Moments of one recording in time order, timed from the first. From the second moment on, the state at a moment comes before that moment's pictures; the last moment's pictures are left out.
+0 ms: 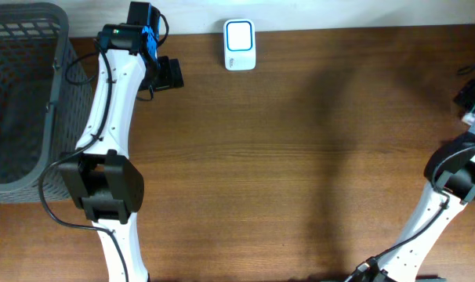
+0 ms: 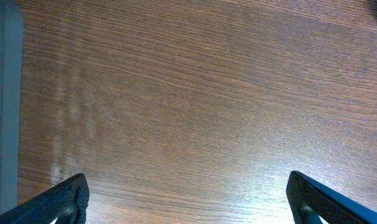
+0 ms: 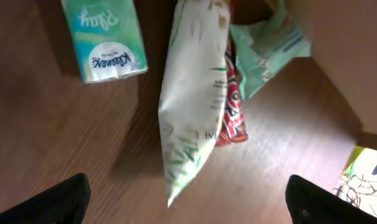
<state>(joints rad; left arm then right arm) -0.12 2.21 2.23 -1.32 -0.12 -0.31 -0.54 2.52 2.64 -1.56 0.51 0.36</state>
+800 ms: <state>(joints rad) -0.12 2.21 2.23 -1.32 -0.12 -0.31 0.31 1.33 2.10 -1.69 0.09 0.29</state>
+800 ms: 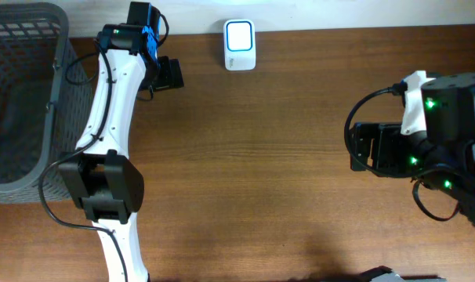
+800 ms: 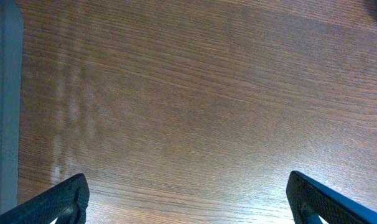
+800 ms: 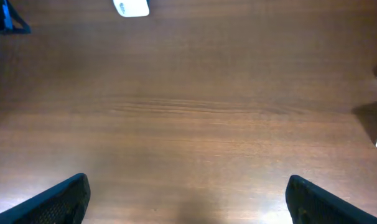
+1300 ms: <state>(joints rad) -0.12 2.21 2.23 -1.32 -0.12 -0.31 0.31 1.13 1.65 -1.44 0.02 0.15</state>
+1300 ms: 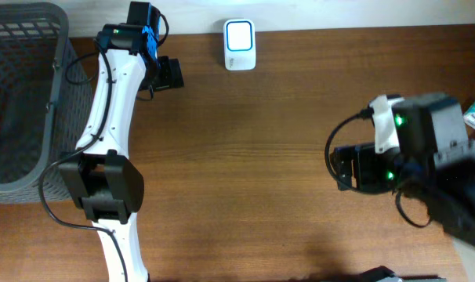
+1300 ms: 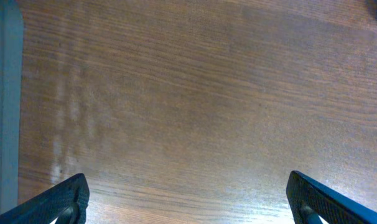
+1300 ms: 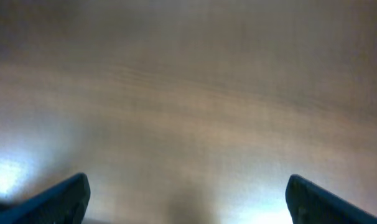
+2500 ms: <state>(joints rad) -0.12 2.21 2.23 -1.32 -0.12 -0.31 -0.07 0.01 0.01 -0.07 -0.08 0.02</state>
